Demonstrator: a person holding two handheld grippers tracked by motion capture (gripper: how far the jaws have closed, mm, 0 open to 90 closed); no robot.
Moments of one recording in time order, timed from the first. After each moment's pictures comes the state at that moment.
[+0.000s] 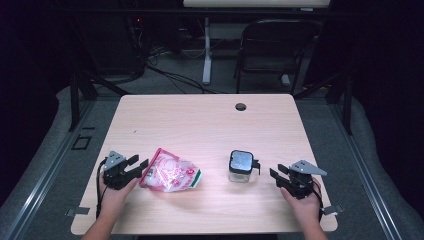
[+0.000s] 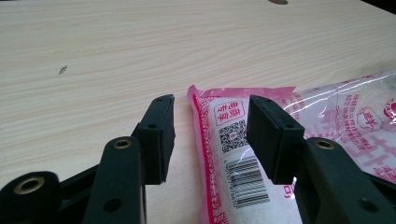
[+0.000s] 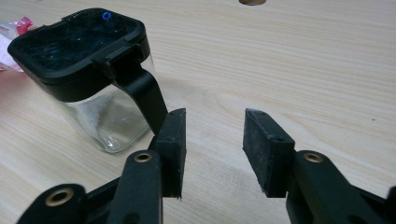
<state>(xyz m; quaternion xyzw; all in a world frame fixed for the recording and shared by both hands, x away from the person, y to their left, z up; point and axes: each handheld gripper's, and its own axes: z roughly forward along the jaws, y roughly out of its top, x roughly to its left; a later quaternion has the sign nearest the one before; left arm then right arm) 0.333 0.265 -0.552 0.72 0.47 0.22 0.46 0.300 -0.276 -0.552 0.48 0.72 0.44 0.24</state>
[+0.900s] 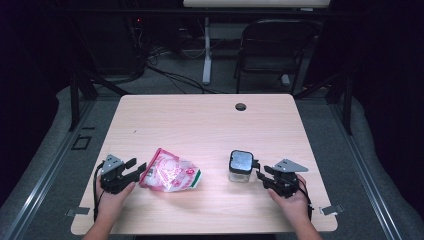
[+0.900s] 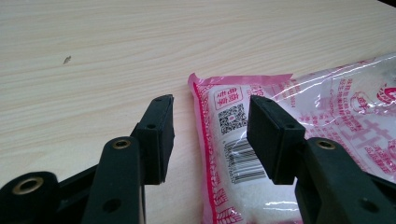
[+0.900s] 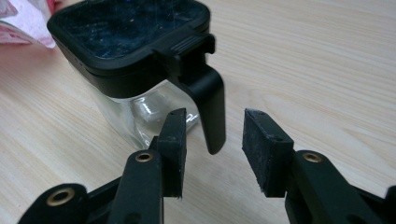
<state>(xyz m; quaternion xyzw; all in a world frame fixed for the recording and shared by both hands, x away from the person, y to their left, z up) 0.321 0.271 -0.552 0.73 0.47 0.22 0.45 0.310 -0.241 -0.557 0.44 0.77 0.41 0.22</state>
